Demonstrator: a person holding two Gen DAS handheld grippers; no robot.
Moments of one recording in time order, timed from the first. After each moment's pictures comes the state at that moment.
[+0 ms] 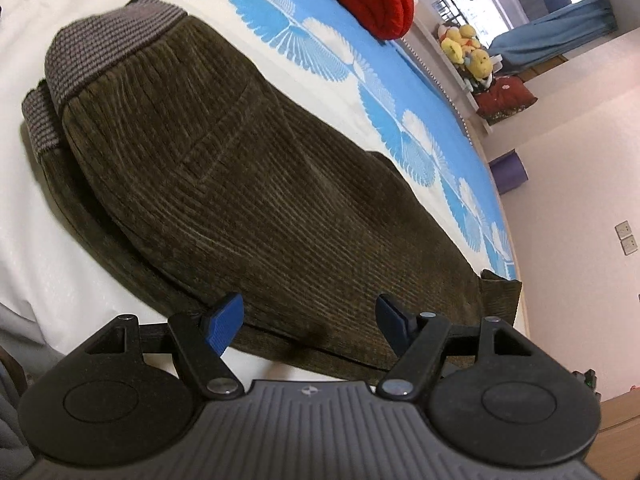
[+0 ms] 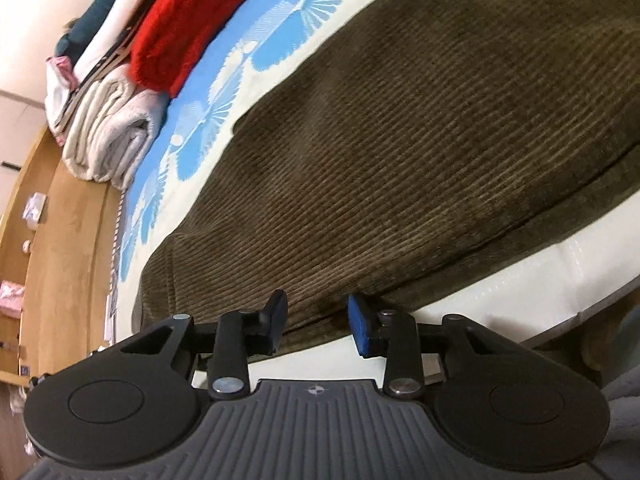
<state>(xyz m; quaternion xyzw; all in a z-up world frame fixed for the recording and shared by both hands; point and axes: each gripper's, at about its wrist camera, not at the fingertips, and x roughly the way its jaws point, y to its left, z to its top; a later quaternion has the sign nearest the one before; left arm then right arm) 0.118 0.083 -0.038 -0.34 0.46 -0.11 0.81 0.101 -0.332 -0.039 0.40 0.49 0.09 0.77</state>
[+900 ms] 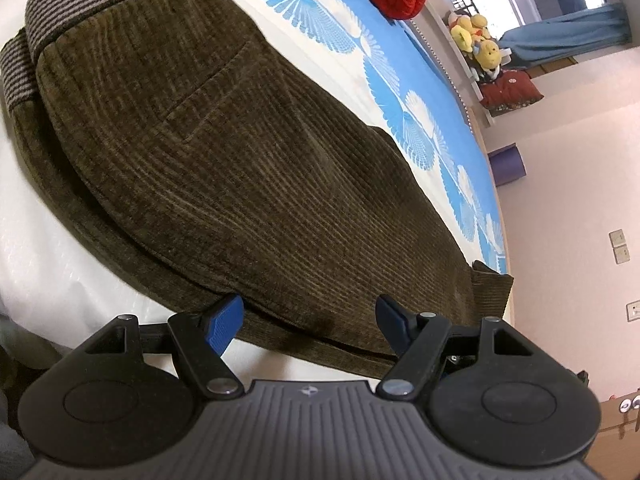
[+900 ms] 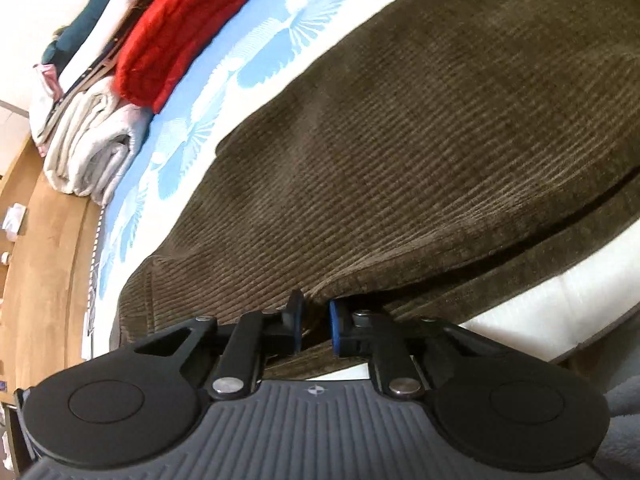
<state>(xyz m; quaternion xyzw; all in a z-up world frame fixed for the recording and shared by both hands) 0.135 0.074 -0.055 -0.37 0.49 -0.12 0.78 0.110 -0.326 -0.046 0.38 0.47 0.07 0.79</state>
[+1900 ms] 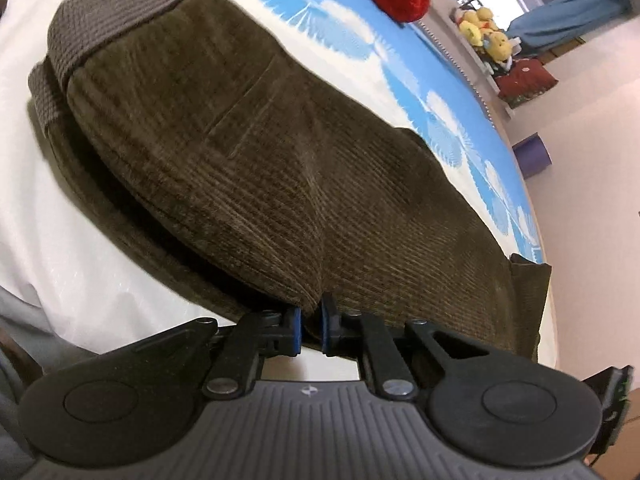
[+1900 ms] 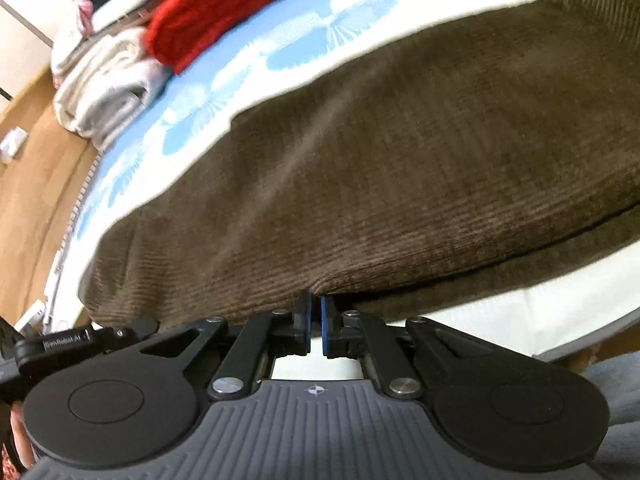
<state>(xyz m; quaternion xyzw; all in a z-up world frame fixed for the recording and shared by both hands) 0.123 0.073 -0.060 -0.31 0.49 -0.09 0.81 0.107 -0.315 -0.048 0.26 0.49 0.09 0.82</state>
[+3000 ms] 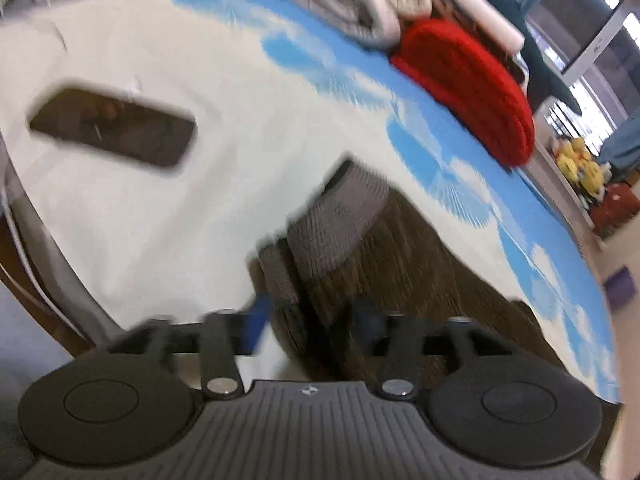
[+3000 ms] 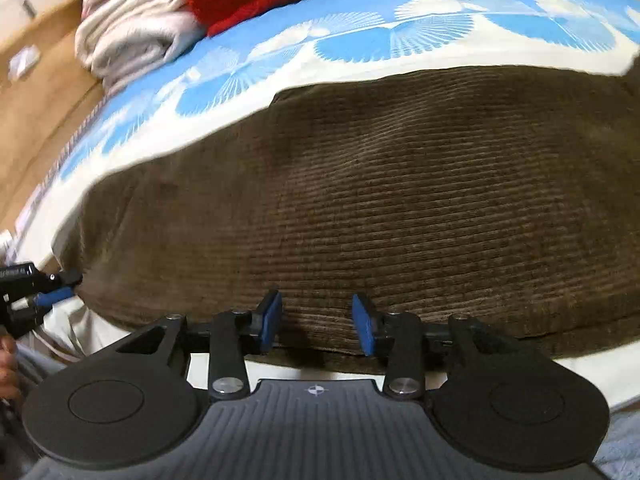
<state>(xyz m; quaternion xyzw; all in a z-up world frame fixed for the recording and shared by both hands) 0.085 0.159 -0.019 -0.29 0.35 0.15 0.88 0.120 -0.267 -0.032 0.16 0.46 0.13 0.86</state>
